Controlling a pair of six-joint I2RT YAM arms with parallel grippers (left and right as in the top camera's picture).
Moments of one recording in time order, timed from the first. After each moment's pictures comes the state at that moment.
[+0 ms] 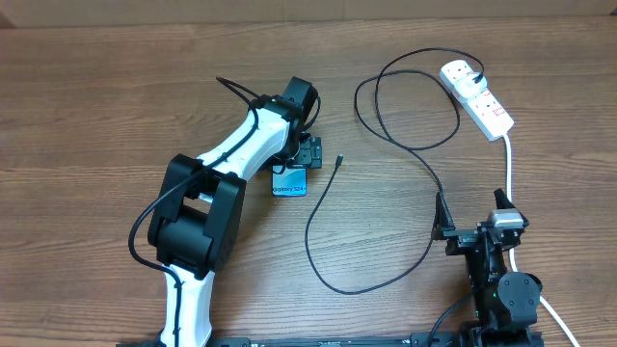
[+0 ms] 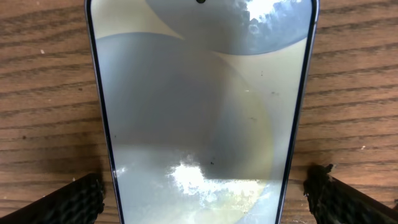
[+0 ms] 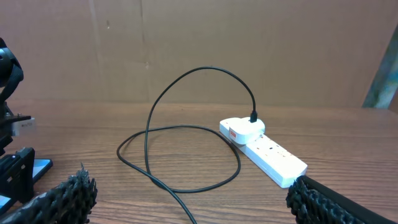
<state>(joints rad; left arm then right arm) -0.44 2.16 1.56 -0.86 -0.04 -0.47 0.05 0.01 0.02 -0.03 0.01 0.00</state>
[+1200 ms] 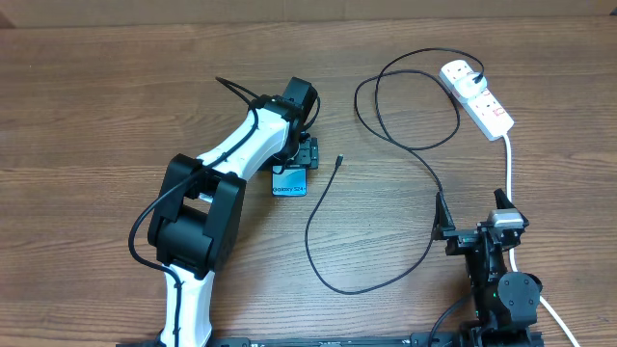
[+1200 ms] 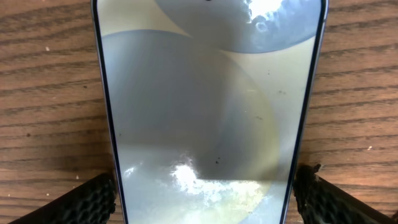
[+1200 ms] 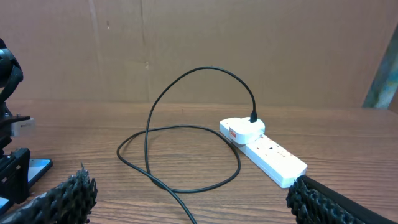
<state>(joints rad) -0.44 2.16 1.56 -0.86 -0.04 -0.47 0.05 0.01 0.02 -0.03 0.01 0.00</state>
